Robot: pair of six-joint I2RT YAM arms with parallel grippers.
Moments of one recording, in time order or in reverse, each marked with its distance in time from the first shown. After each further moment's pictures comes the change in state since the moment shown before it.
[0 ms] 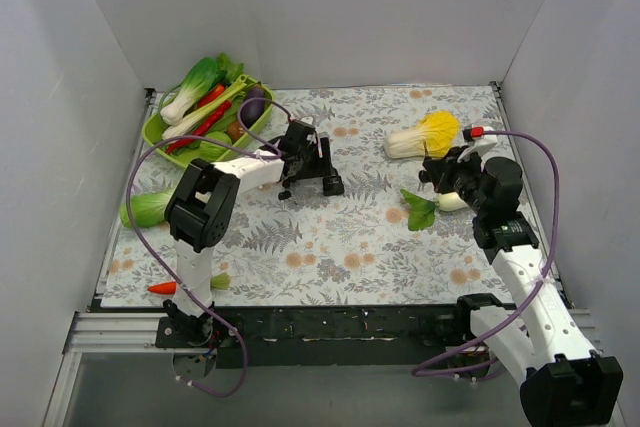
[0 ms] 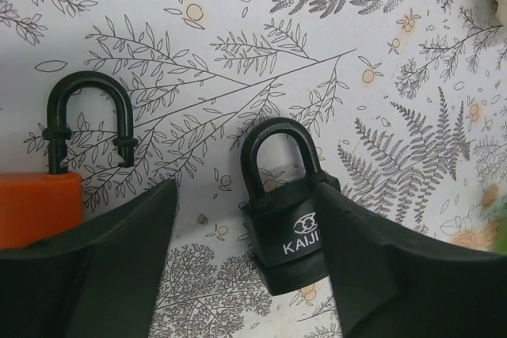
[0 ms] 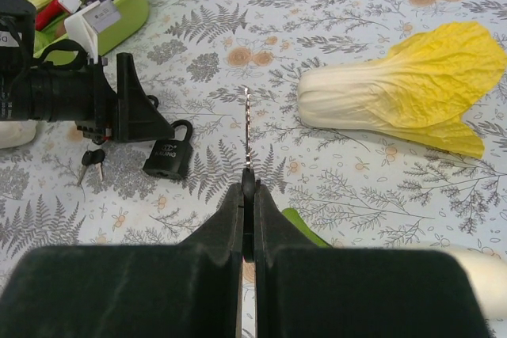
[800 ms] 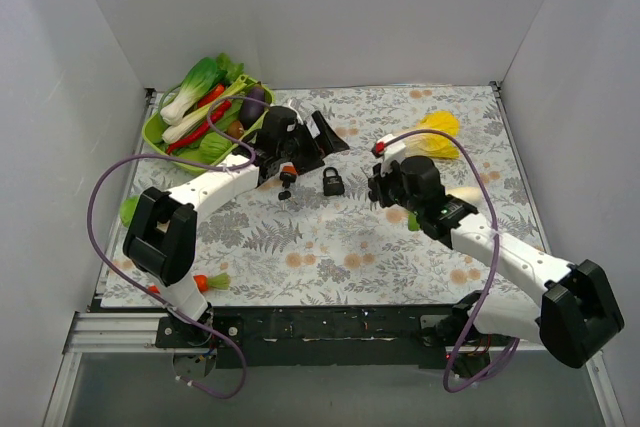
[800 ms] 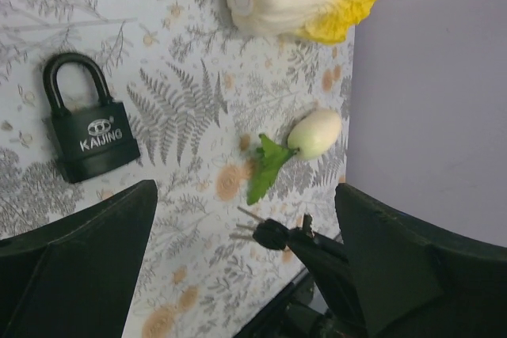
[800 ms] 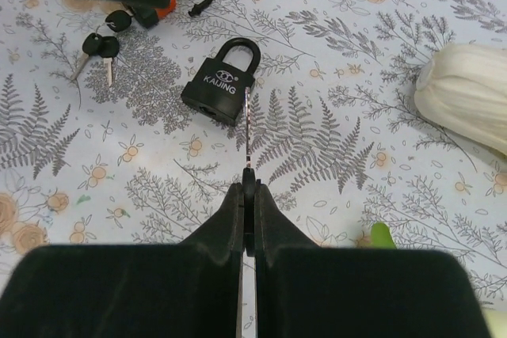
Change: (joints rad) left arm -0.001 -0.341 -0.096 0.048 0.198 -0.372; right arm 0.447 0.321 0.038 0.052 0.225 -0.163
